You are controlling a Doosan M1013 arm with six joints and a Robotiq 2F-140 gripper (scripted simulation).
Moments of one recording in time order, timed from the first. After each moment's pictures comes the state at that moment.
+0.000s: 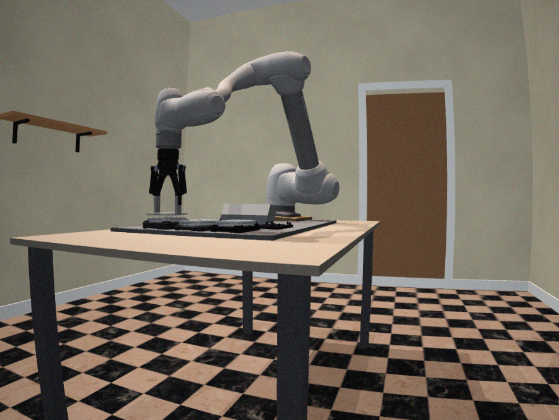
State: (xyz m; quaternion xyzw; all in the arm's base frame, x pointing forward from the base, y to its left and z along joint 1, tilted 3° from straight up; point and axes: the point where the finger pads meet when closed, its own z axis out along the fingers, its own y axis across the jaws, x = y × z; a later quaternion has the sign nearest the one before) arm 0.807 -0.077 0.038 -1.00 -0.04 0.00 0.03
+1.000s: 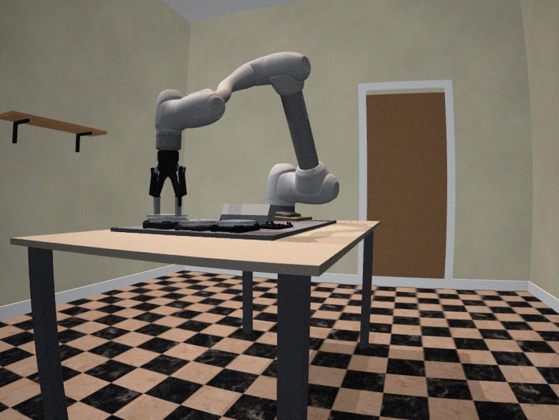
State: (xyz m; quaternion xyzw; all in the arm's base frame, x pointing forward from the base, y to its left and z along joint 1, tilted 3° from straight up) arm 0.807 -0.076 0.033 -1.00 -0.04 0.00 0.03
